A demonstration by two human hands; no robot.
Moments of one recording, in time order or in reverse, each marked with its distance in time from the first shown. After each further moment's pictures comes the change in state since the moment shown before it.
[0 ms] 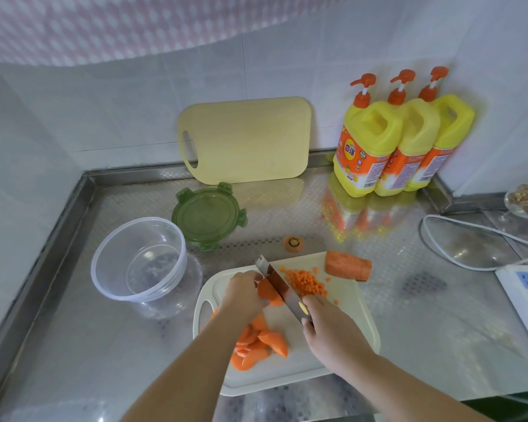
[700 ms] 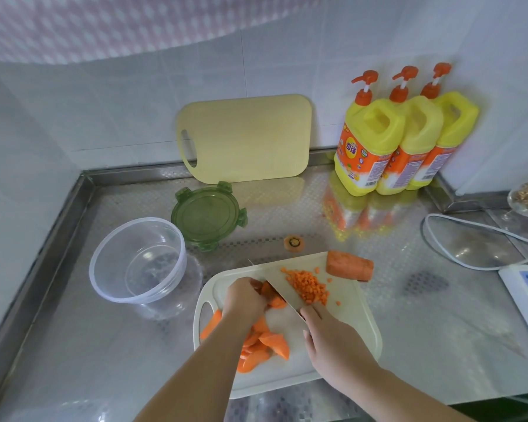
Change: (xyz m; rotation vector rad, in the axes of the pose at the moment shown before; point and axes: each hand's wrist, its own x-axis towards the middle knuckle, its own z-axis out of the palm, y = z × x) left_hand 0.012 -0.010 0.025 -0.461 -0.013 -0.267; right_hand -0.013 -0.003 0.002 -0.113 -0.044 -0.055
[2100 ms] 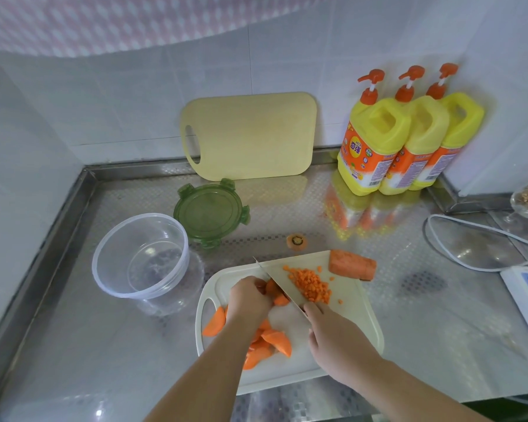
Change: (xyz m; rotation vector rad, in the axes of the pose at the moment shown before) left_hand -0.015 0.004 0.003 -0.085 0.058 0.017; right_hand 0.004 -0.003 -0.006 -0.017 -0.085 0.014
